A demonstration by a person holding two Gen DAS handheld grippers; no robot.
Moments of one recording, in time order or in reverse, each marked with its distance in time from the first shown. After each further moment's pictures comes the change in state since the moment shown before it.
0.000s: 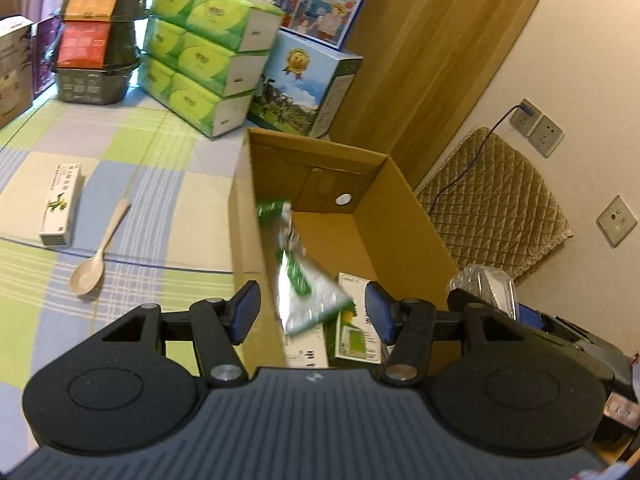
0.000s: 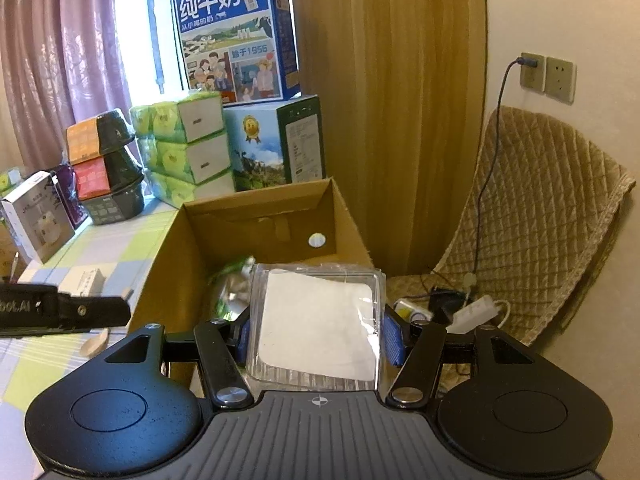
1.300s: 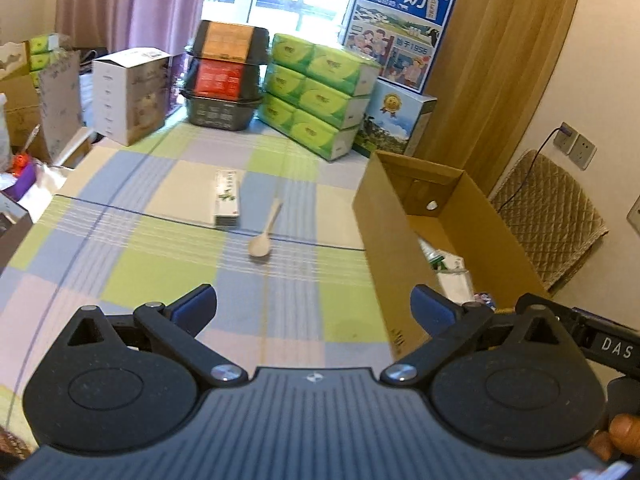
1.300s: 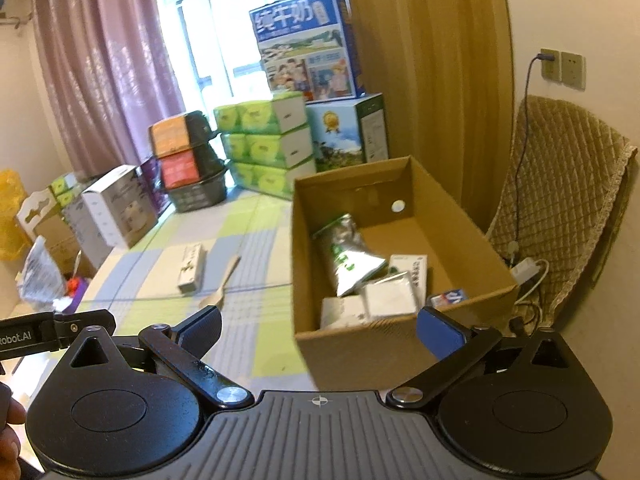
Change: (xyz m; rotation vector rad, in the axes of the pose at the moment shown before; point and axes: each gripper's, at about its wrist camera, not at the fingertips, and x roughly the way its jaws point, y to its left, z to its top) left arm -0.166 0.079 -0.075 -0.005 -0.124 0.208; right arm -0.122 0.101 -0.061 0.026 0.010 0.126
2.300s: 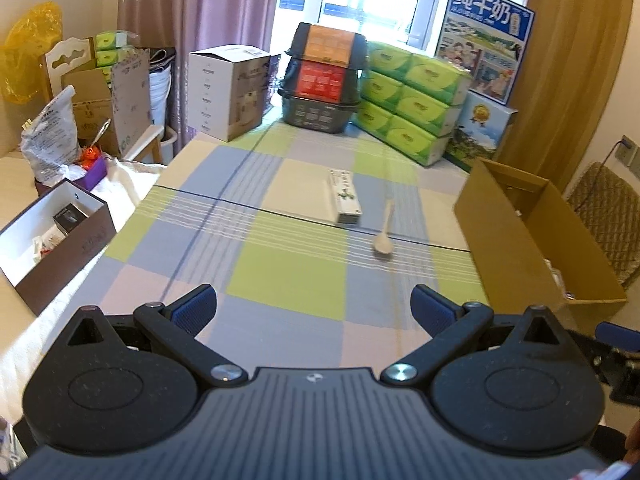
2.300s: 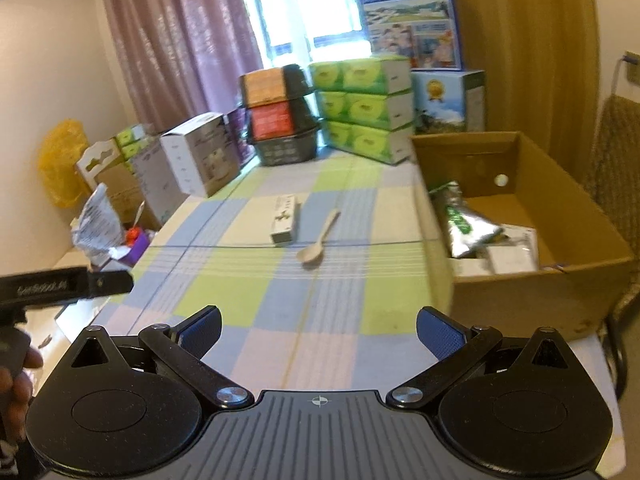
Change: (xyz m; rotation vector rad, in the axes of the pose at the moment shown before) left arm -0.018 0.110 -0.012 -0.036 -0.019 0.170; right arm 0.036 0.092 -0.041 -0.123 0.068 0.170
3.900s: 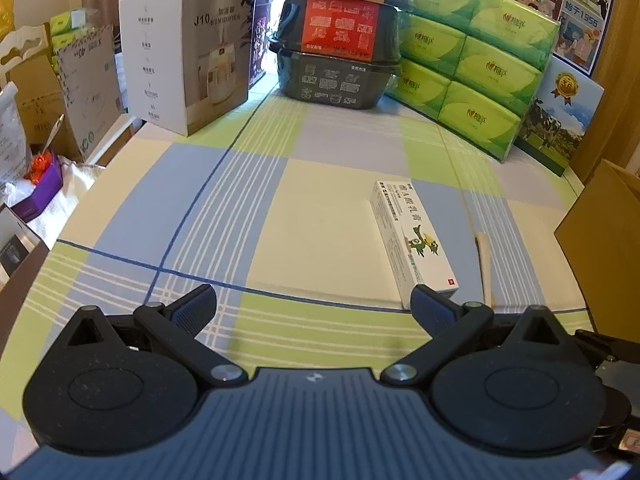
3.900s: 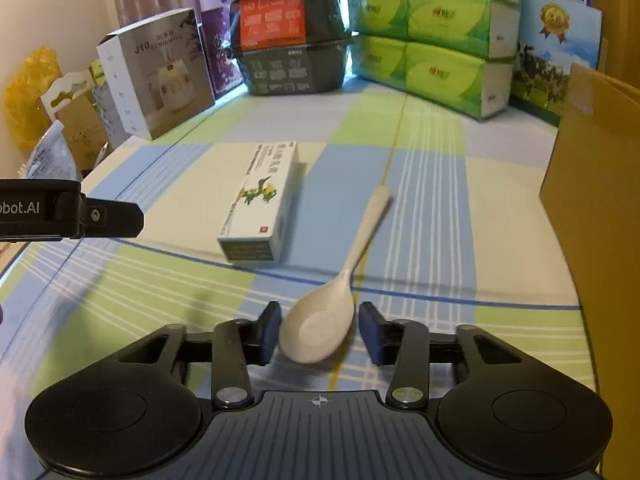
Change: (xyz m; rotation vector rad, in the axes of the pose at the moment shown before) left arm 0.266 0.028 0.079 0.051 0.091 0.005; right arm 0.313 -0.004 0.033 -0.104 0.136 -0.033
